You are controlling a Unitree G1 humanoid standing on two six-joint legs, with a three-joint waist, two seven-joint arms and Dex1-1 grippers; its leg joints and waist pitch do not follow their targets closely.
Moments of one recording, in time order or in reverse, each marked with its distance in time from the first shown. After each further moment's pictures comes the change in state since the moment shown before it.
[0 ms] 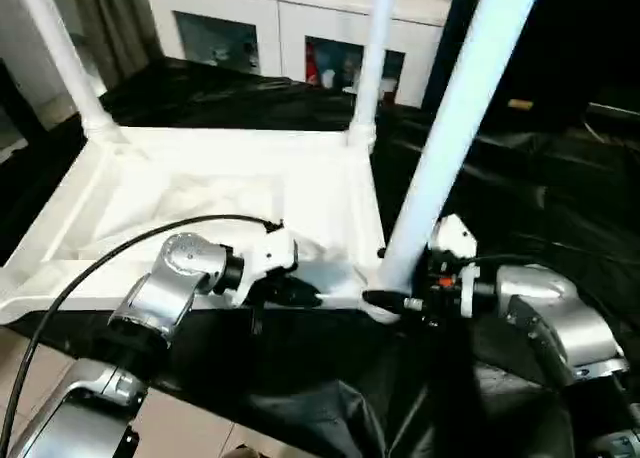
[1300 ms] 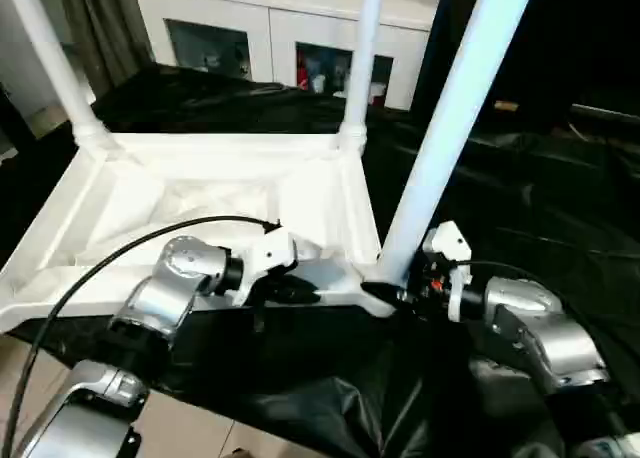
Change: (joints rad) left arm -0.021 -0.043 0.013 0.068 0.031 0.005 0.132; right arm 0.010 0.131 -0.052 0.130 -0.037 -0.048 -0.205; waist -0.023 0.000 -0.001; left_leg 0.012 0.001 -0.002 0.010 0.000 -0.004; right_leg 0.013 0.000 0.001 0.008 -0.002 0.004
